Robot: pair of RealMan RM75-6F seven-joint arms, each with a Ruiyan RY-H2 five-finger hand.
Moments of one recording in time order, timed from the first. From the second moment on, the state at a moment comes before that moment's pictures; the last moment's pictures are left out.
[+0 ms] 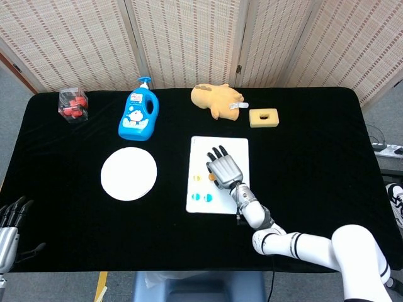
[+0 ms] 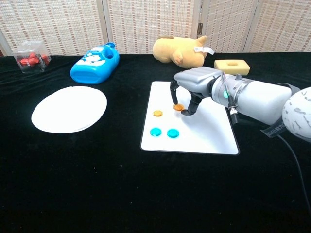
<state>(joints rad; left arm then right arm) -0.02 -1.17 0.00 -1.49 1.51 1.51 -0.06 0.99 -1.74 0.23 -1.24 -0.82 0.82 -0.66</state>
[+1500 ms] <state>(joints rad) -0.04 -1.19 -0.02 -1.48 1.51 1.50 -0.05 0.75 -1.45 0.15 -1.54 -1.03 1.17 -0.48</state>
